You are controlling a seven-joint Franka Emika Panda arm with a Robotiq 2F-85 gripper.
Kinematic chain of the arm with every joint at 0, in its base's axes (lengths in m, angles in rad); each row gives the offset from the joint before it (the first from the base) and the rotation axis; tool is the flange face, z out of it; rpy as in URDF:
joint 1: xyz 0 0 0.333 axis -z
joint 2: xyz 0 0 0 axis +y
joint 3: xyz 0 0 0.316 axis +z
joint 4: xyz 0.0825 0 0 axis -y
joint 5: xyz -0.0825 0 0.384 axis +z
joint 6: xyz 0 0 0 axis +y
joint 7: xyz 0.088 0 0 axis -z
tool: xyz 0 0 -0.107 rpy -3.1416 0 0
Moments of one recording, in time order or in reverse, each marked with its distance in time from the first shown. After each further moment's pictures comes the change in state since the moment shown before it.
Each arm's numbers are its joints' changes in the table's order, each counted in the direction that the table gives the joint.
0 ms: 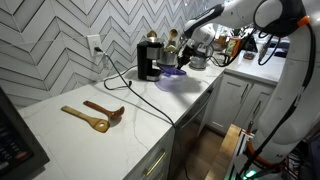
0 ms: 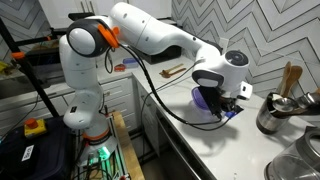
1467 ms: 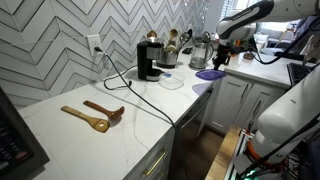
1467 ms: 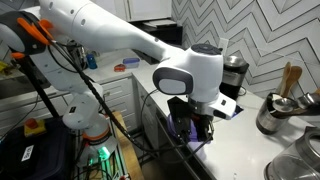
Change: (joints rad) arm 0.029 -0.388 -0.231 -0.330 -0.547 0.050 0.137
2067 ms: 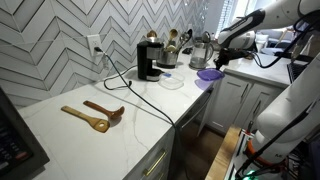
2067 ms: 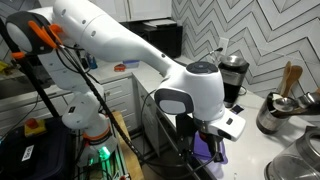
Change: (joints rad) arm 0.032 0.103 -0.044 -0.024 0.007 -0.288 0.094
